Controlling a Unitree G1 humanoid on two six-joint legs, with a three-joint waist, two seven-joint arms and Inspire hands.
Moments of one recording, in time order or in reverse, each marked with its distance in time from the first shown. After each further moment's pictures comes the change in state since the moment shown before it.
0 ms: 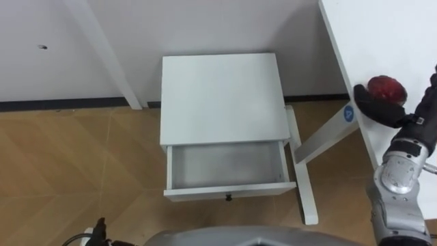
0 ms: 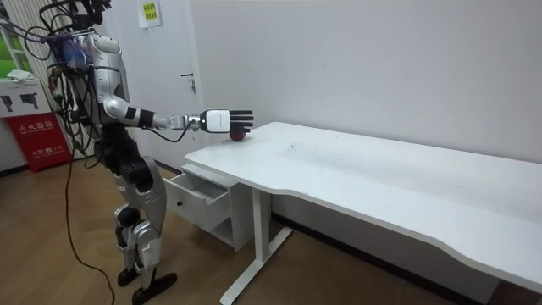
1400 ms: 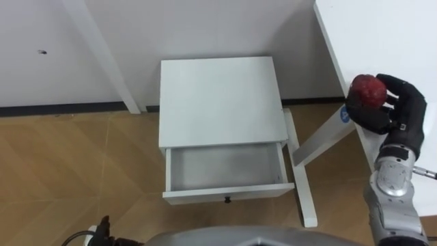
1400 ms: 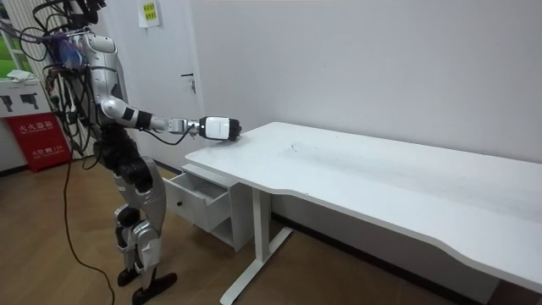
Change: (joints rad) left arm 0.003 -0.016 0.018 -0.039 -0.002 0.022 -0.040; right arm -0.005 -0.006 -0.005 0.076 -0.007 0.044 0.070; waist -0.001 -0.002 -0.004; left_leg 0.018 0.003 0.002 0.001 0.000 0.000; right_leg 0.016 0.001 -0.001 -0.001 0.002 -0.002
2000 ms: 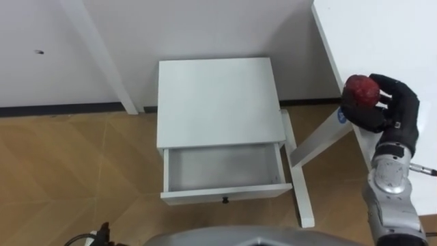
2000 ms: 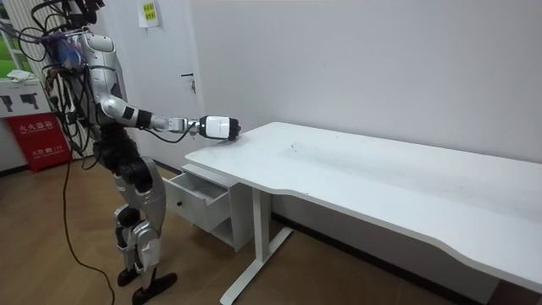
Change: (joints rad) left arm -0.005 0.001 -0.005 0.000 0.043 0.029 0.008; right arm -0.009 -0.001 0.020 0.000 -0.047 0.032 0.069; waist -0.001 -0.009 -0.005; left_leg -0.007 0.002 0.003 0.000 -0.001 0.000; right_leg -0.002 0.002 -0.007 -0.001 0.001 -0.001
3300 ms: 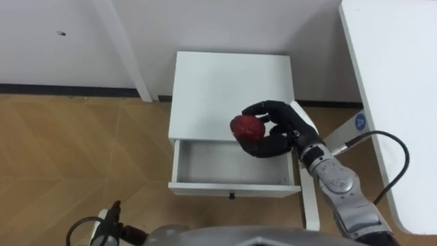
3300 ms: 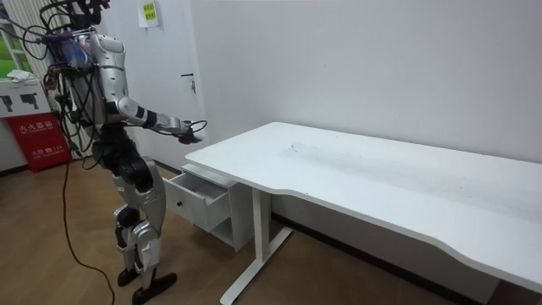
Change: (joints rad) left arm -0.071 0.001 -0.045 -0.005 0.016 -0.030 -0.036; right arm -0.008 -0.005 0.346 -0.068 -0.143 0.070 0.481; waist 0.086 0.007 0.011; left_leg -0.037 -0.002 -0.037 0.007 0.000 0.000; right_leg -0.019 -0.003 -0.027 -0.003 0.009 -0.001
